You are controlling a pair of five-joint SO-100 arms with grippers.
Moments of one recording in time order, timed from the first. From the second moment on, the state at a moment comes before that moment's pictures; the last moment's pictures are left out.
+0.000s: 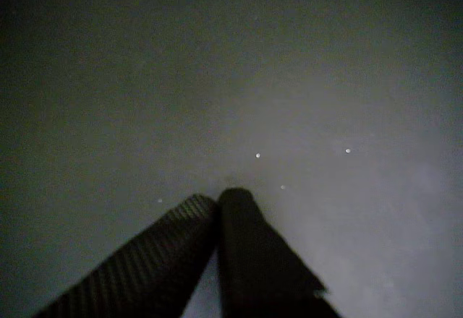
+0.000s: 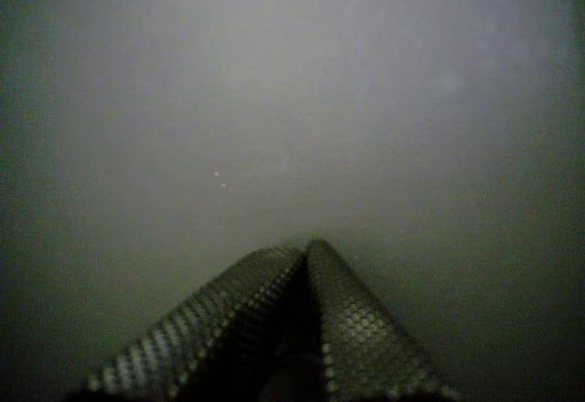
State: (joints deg) arm 0 0.2 184.4 180.9 47.9 0.2; arm 1 -9.2 186.9 172.5 59.9 5.9
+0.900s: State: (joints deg) arm 0 3.4 184.4 179.9 47.4 3.5; arm 1 -6.2 186.9 172.5 58.8 5.2
